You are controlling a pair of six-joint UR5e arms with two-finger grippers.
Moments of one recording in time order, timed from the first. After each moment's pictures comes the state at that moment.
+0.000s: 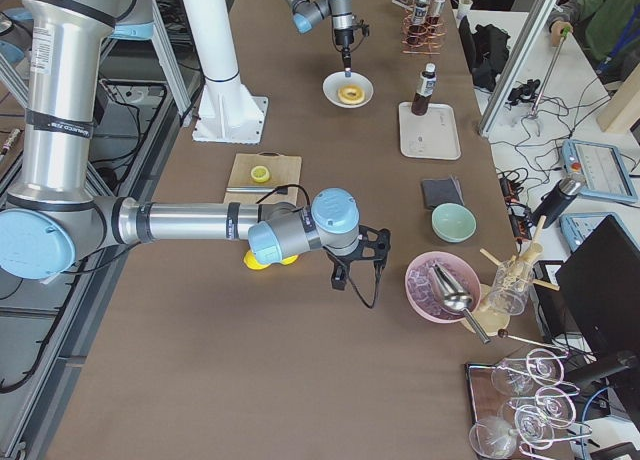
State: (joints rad) left arm -0.49 -2.11 -1.76 -2.00 -1.80 -1.53; right arm 1.28 -1.73 1.78 -0.98 2.42 0.96
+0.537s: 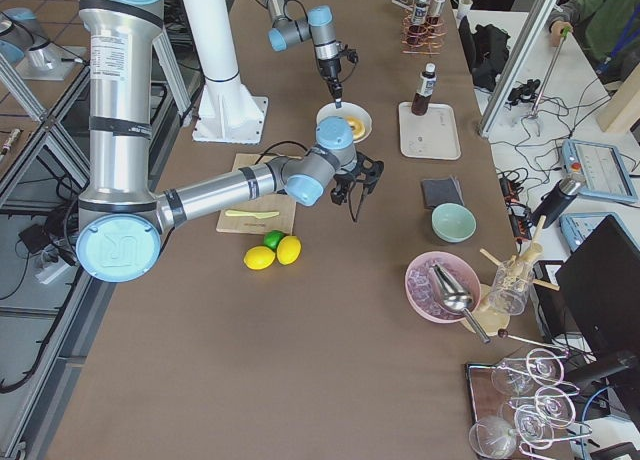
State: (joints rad) left arm -0.41 -2.29 -1.66 -1.93 -1.67 -1.69; right arm 0.99 -1.63 1.91 -0.92 2.23 1.46
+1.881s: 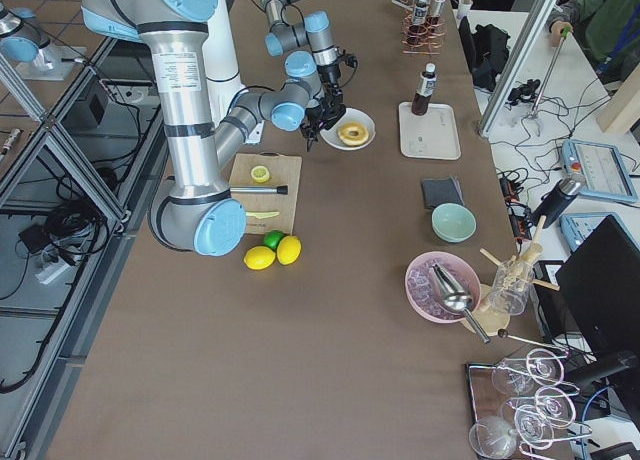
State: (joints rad) left arm -0.39 -2.36 -1.61 -1.93 -1.61 -1.75; right arm 0.50 -1.39 2.12 -1.29 1.79 2.01
